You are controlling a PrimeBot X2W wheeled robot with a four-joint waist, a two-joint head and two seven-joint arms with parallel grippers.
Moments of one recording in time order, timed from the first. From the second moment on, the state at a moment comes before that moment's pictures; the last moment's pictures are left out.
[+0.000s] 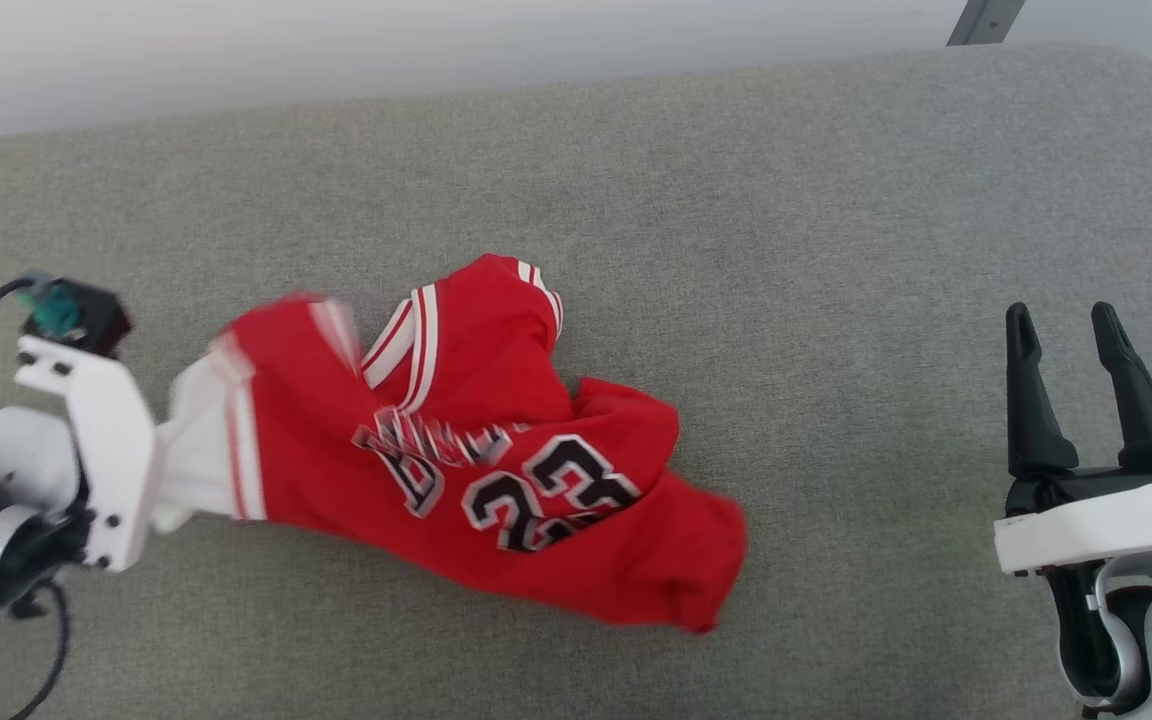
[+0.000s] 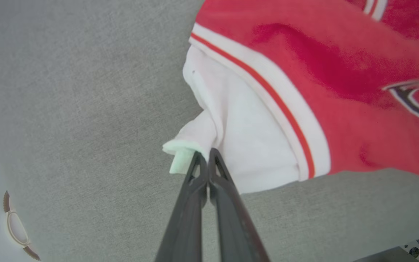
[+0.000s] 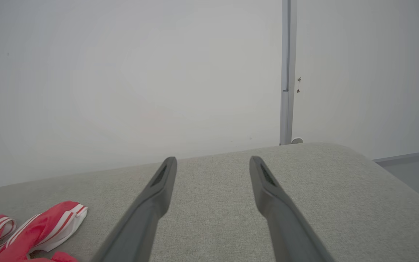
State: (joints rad) left arm -0.53 0.87 -0.57 0.10 -0.80 0.08 0.88; right arm -0.15 -0.11 -0.09 0.00 0.32 0.13 -0.11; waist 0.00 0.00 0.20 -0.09
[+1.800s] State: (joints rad) left arm -0.25 0.51 -0.49 0.07 -0.65 0.22 -0.12; right arm -0.37 -0.35 0.19 0.27 0.47 0.13 0.19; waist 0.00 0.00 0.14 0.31
